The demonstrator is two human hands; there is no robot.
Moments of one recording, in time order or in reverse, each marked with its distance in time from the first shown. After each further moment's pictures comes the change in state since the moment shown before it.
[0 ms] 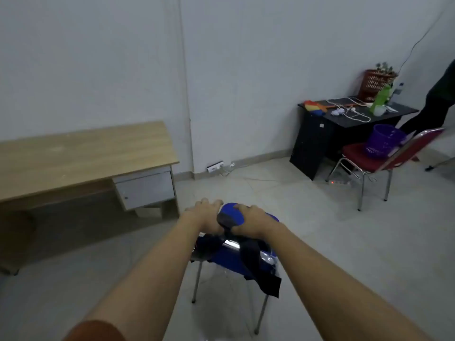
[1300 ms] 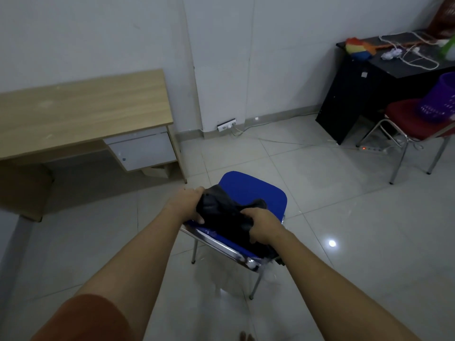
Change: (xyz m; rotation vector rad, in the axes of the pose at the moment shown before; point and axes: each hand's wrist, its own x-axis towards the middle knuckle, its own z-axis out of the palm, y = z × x) left_hand 0.133 -0.006 0.063 0.103 0.000 -0.129; right_hand 0.082 0.137 0.035 0.194 -0.175 0.006
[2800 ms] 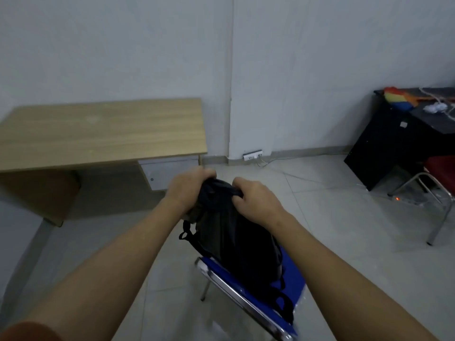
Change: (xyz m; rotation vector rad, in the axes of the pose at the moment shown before) left_hand 0.007 -0.101 -0.122 -0.205 0.631 0.049; right_hand 0.074 -0.190 -0.083 -0.153 0.311 -0.497
